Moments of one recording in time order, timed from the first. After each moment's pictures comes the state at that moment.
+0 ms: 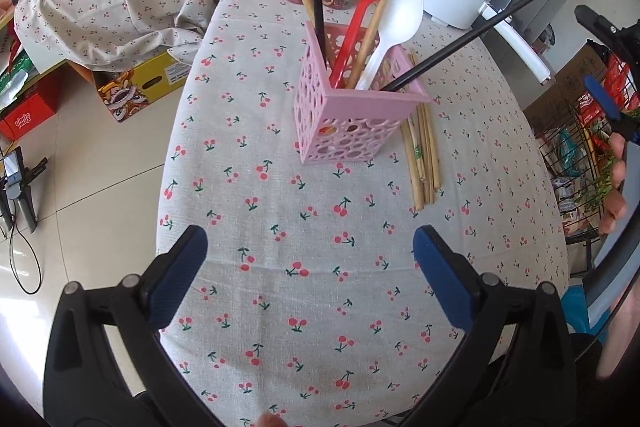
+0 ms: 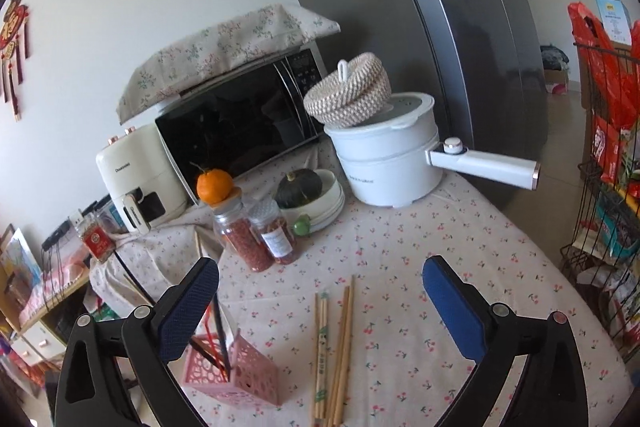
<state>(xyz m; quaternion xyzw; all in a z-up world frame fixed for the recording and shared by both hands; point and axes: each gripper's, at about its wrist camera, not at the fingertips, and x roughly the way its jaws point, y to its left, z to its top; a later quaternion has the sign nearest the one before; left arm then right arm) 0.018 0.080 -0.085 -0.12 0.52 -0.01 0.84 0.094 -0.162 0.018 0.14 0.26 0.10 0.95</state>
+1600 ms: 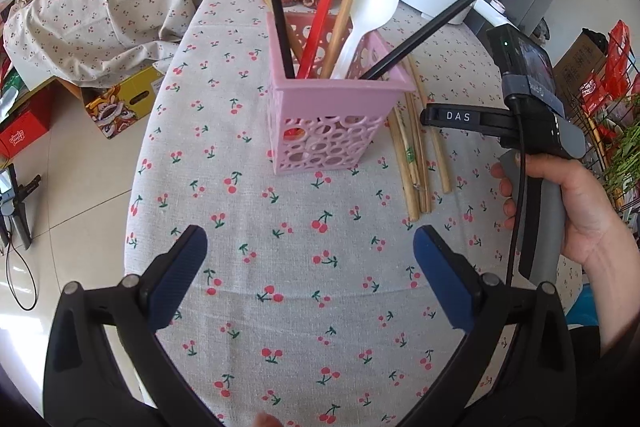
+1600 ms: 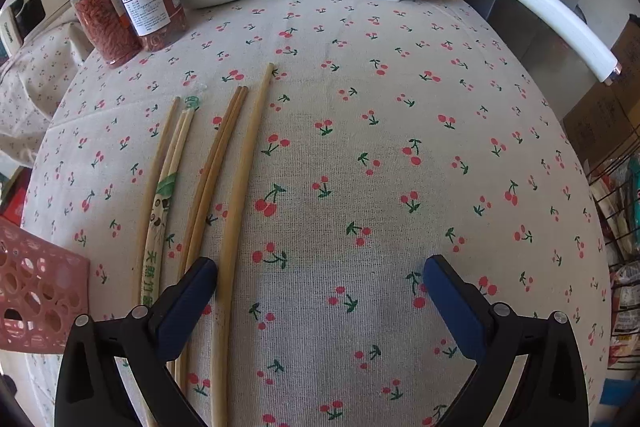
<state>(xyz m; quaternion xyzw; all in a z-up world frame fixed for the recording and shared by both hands) 0.025 0.052 -0.098 -0.10 0.50 -0.02 0.86 0.207 -0.128 -0.161 -0.04 0.55 0.02 0.84</state>
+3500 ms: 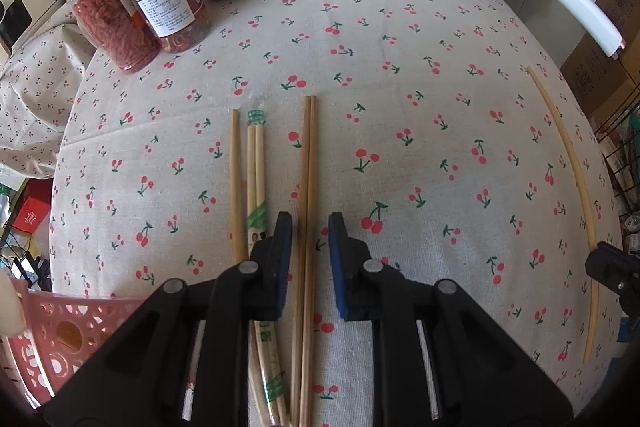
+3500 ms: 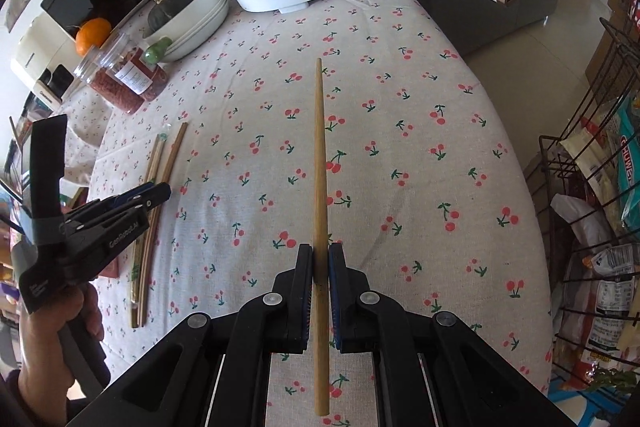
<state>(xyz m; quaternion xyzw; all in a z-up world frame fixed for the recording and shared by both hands) 0.225 -0.091 -0.143 0.03 0.56 0.02 0.83 0.183 -0.292 -0.115 0.08 0.56 0.10 0.82</state>
